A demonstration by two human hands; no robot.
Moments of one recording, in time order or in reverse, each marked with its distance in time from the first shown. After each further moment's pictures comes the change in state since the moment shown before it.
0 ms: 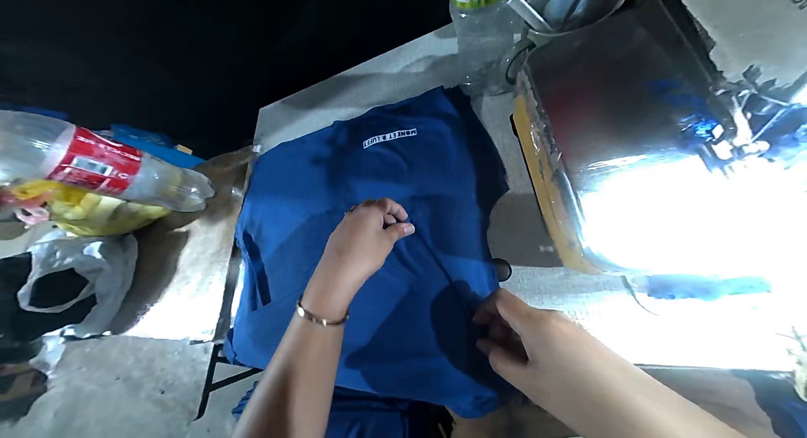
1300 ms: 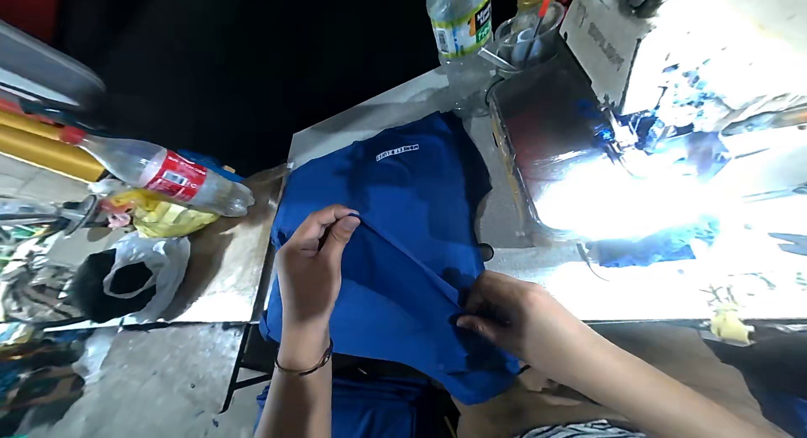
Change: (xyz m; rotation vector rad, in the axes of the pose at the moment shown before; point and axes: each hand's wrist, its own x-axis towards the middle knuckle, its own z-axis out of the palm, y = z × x) left_hand -0.098 -0.010 -0.009 -0.347 0.746 0.397; right_hand -0.008 0.027 0.011 0.101 0.170 -0.393
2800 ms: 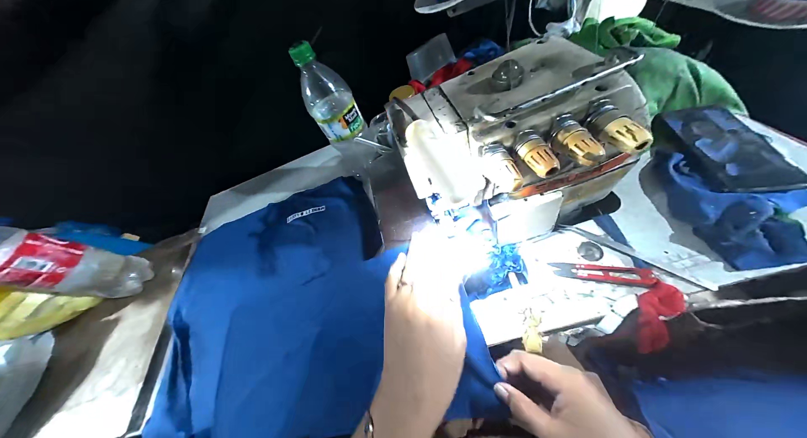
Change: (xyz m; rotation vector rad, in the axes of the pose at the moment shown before) left_hand -0.037 0.125 0.195 0.276 -0.209 0.300; right_hand -0.124 -0.003 -0.105 0.175 0.155 0.416
